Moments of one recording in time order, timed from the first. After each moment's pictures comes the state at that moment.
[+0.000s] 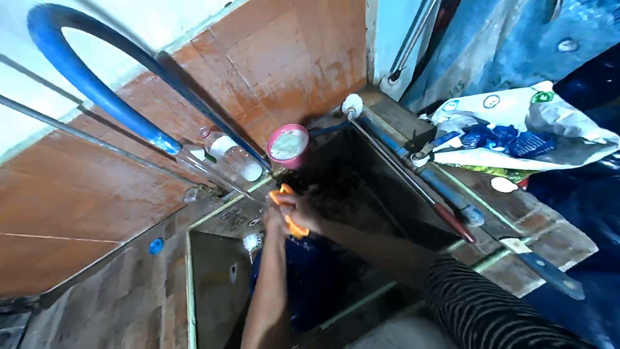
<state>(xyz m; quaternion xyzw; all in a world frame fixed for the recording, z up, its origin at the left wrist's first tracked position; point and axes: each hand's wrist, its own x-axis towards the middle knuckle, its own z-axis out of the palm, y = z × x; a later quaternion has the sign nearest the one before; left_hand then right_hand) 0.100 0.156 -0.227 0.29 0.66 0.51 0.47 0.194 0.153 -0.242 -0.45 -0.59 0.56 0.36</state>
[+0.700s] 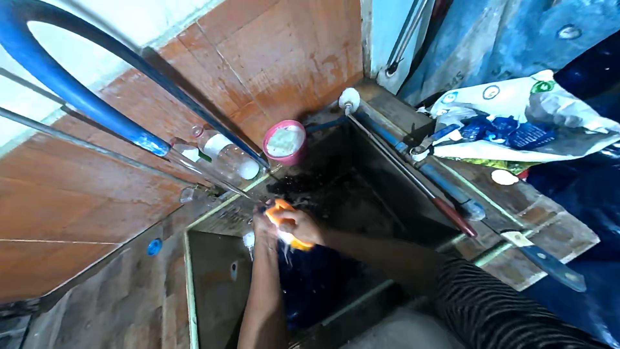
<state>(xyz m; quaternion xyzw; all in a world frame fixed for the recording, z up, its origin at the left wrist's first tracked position) 0.066 0.163 -0.247 0.16 0.55 0.60 0.56 0.198 0.125 -0.246 -0.43 -0.65 0.56 0.29</state>
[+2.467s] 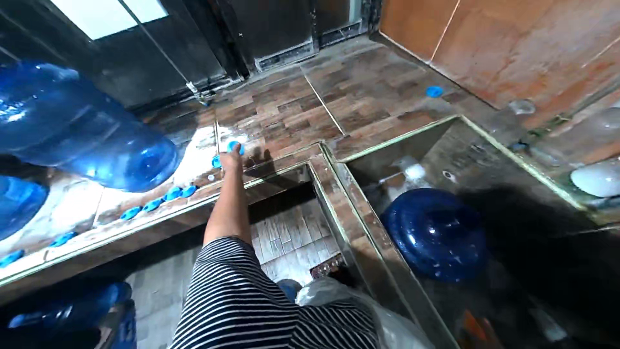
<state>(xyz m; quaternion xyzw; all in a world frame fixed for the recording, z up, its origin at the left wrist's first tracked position) -0.212 -0.436 -0.248 -0.30 0.79 0.52 -0.11 0.349 0.062 -0.445 -0.45 -0.81 0.38 0.00</state>
